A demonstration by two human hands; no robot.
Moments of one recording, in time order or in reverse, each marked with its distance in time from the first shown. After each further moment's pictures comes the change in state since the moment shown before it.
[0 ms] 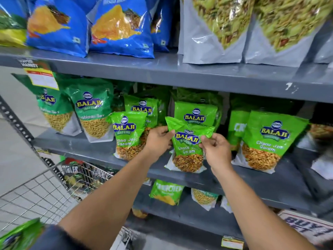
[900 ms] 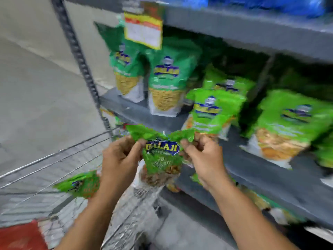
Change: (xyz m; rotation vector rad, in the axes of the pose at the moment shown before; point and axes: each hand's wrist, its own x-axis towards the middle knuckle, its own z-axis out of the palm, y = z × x) left_hand -0.134 -0.076 -0.251 0.047 0.606 0.148; right_hand -0.151 -0.016 0.220 0.027 -0.624 0.126
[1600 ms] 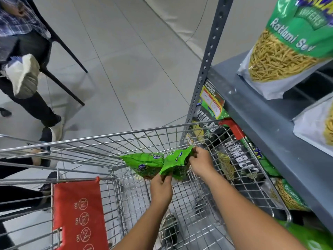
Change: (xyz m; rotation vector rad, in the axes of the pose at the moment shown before) left_hand 0.032 -0.290 -0.082 -0.055 0.514 -0.836; right_hand 0.157 0.253 0.260 -0.768 -0.493 0.357
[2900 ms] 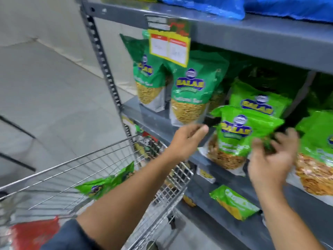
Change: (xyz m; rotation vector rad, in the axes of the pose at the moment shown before) left_hand -0.256 0.192 0.154 0.300 -0.933 0.792; right_hand -0.290 0.089 -0.300 0.510 1.284 -0.439
